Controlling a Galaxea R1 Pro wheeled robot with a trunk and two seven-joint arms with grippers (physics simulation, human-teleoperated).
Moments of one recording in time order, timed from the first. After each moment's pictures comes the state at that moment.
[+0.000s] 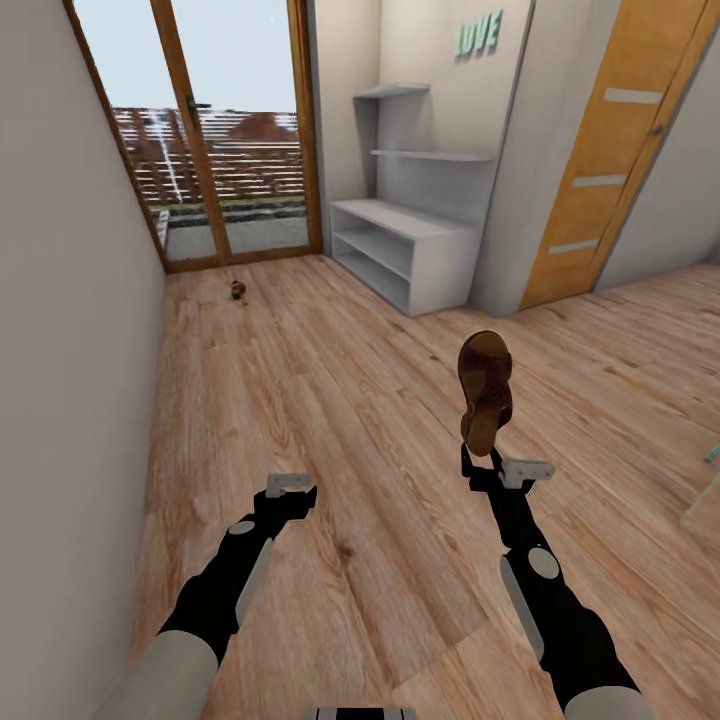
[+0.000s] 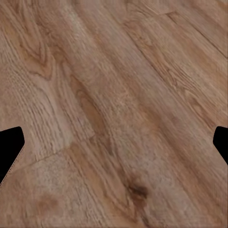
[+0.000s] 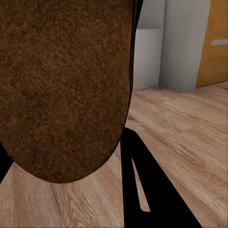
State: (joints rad) left arm -0.60 -0.13 -0.02 -0.85 0.01 0.22 0.00; right arm -0.45 0.00 -0.03 -1.09 -0.01 -0.29 -0.03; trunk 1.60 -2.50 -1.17
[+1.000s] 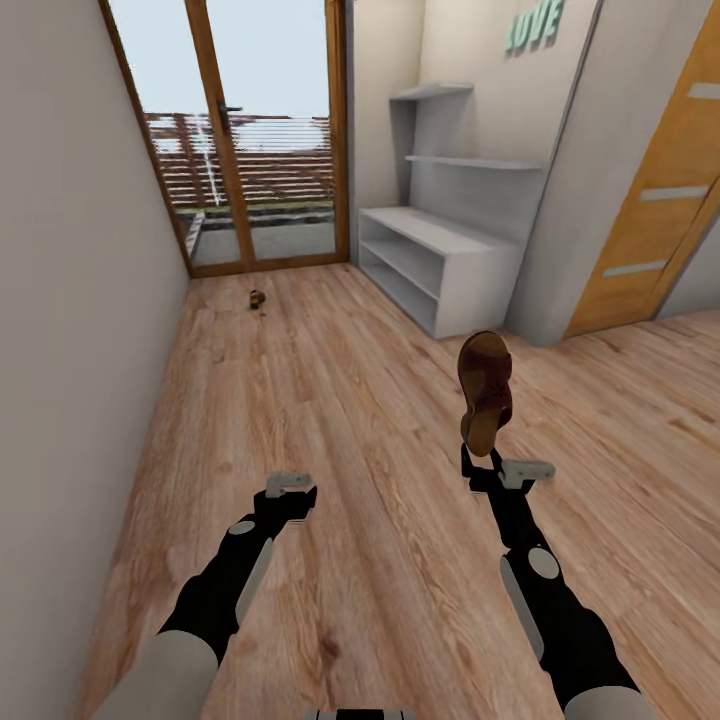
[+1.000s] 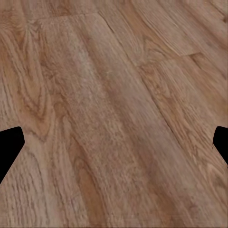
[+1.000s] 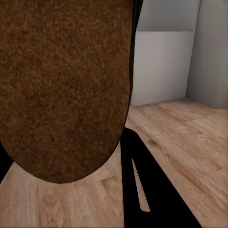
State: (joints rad) left arm -0.60 -0.13 -0.02 -0.85 0.01 0.21 0.00; right arm -0.45 0.00 -0.03 -1.09 -0.01 -0.29 -0.03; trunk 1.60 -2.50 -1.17
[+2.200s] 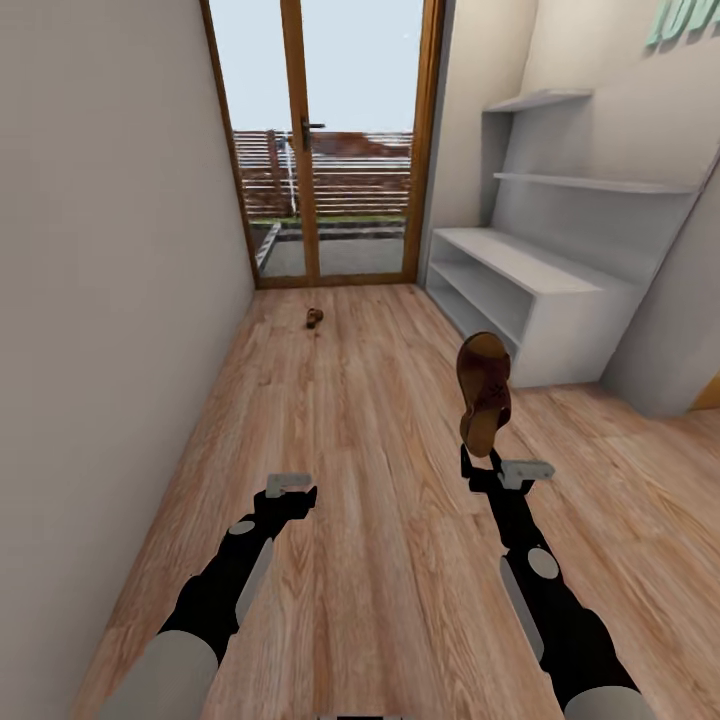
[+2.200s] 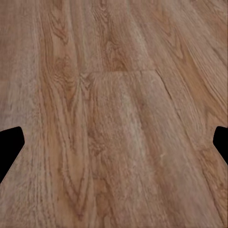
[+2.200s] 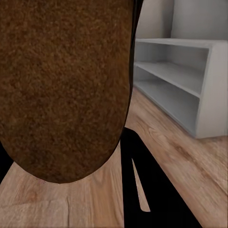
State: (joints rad) left arm -0.60 -0.13 -0.02 -0.85 0.01 0.22 0.00; right arm -0.45 0.00 -0.02 -1.09 -0.01 -0.29 -0.03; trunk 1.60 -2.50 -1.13
